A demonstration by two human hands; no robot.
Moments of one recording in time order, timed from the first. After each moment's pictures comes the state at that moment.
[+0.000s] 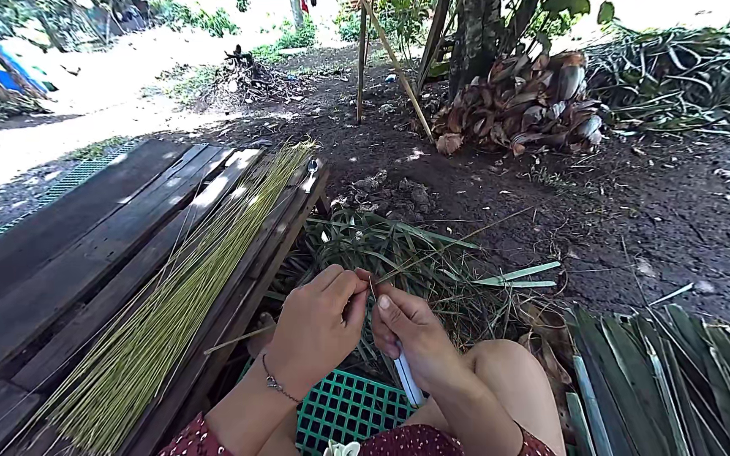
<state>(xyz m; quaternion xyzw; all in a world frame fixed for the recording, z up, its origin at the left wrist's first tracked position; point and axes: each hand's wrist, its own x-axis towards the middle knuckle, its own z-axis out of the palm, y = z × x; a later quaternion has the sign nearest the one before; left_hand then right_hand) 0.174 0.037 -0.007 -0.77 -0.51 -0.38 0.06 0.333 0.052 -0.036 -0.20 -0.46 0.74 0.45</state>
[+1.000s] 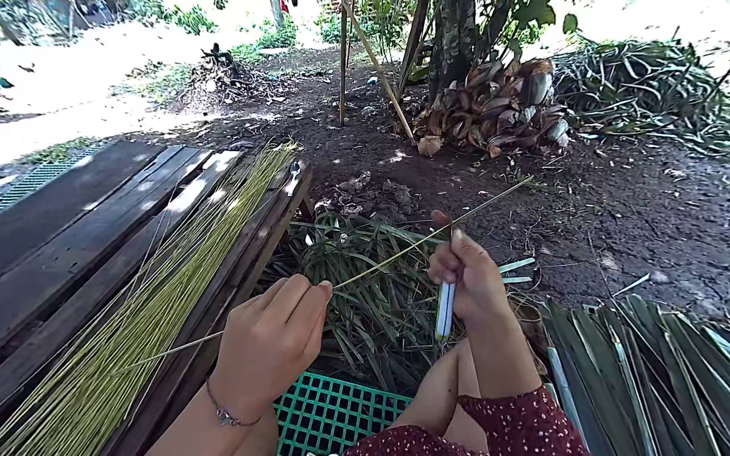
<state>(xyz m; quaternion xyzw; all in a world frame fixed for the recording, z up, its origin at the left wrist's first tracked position) 0.155 0.029 0.003 -0.79 -0.45 -0.33 0.26 0.404 0.129 -0.035 -0.30 -0.36 0.64 0.61</state>
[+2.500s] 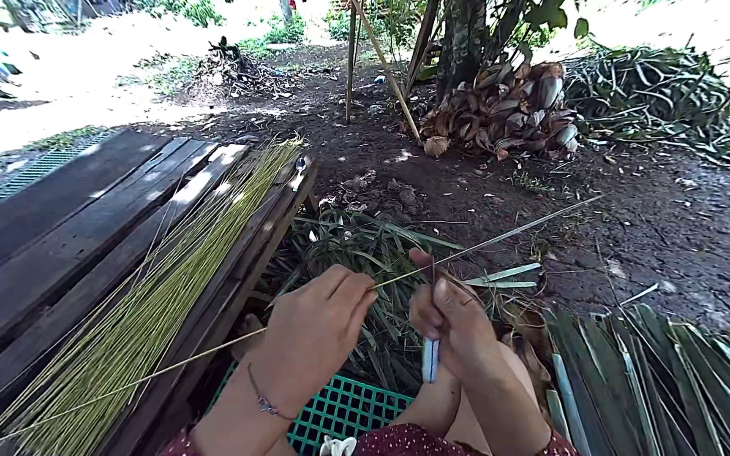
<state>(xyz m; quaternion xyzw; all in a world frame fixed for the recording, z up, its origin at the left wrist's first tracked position) 0.185 0.034 0.005 -0.80 -0.48 -0.35 0.11 0.383 0.072 -0.046 -0.18 -0.46 0.67 0.55</state>
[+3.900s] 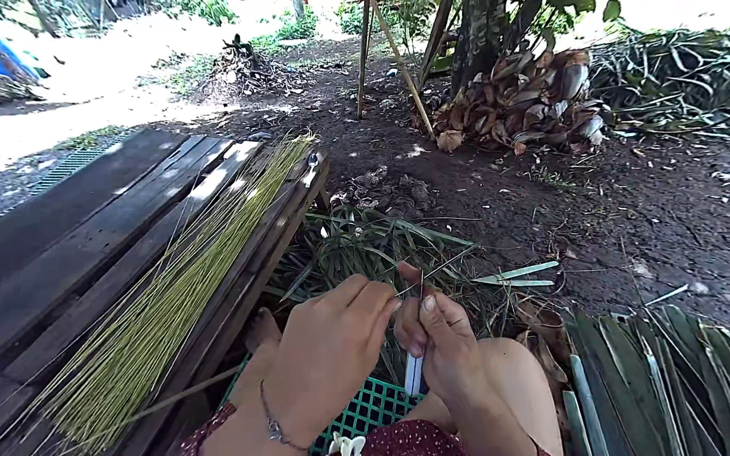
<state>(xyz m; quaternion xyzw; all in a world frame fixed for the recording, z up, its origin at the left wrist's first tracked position) 0.191 0.013 0.016 -0.78 -0.51 -0.35 0.09 0.343 0.047 -0.058 -0.12 -0.44 0.67 0.58</state>
